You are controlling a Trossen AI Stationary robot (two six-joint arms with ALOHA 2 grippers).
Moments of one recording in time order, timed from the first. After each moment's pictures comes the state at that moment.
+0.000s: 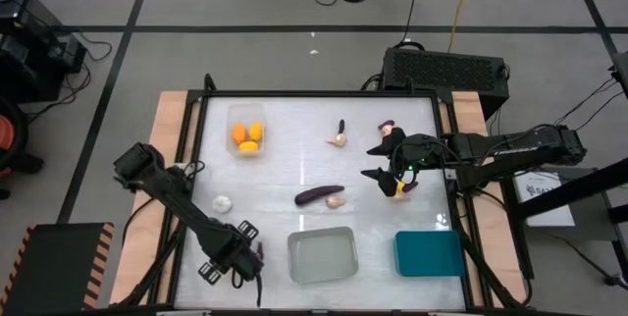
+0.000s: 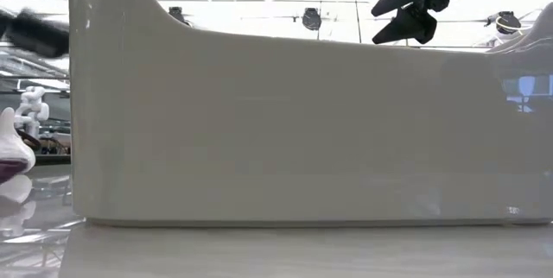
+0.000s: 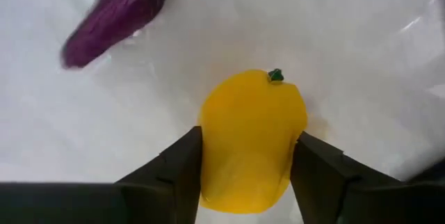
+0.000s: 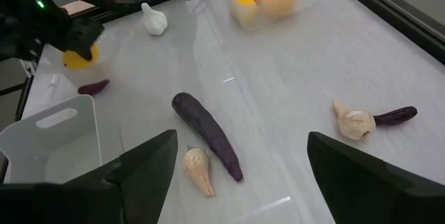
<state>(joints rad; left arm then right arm) -0.70 1.74 1.18 -1.02 0.20 -0.05 0.06 1.01 0.82 -0.39 0.19 0.40</state>
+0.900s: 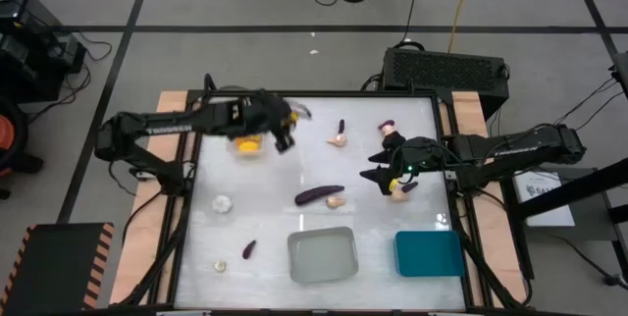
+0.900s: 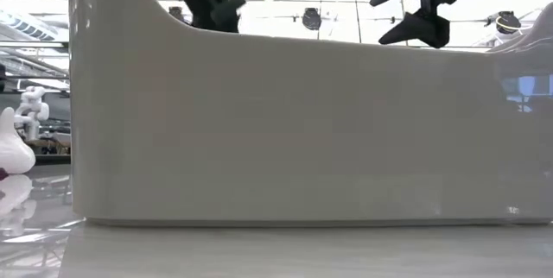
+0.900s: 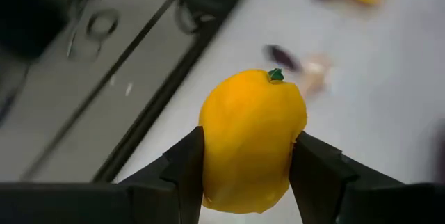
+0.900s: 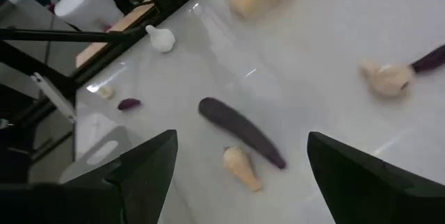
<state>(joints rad) 0.25 1.43 1.24 -0.61 -0.37 -0.09 0.10 1.01 0.82 -0.39 0.18 0.75</state>
